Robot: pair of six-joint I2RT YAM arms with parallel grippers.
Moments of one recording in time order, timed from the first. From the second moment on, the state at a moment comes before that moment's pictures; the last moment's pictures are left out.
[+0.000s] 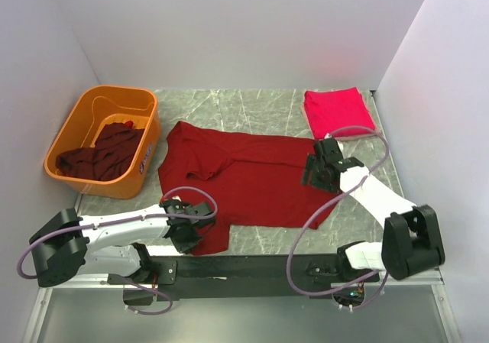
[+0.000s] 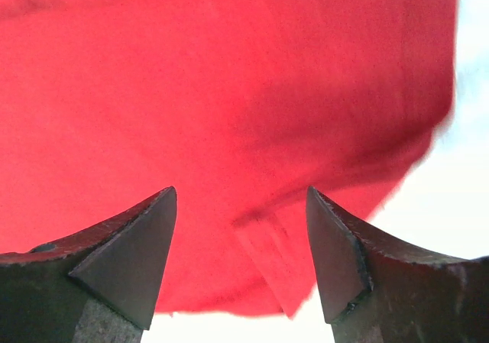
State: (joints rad) left arm -1.05 1.18 0.57 -0.94 -0.20 -1.59; right arm 0.28 1.31 0.79 -0.56 0.17 0.52
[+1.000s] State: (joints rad) left arm -1.05 1.01 0.60 -0.88 -0.30 -1.48; right arm 0.41 1.39 0.71 -0.78 0.32 0.76
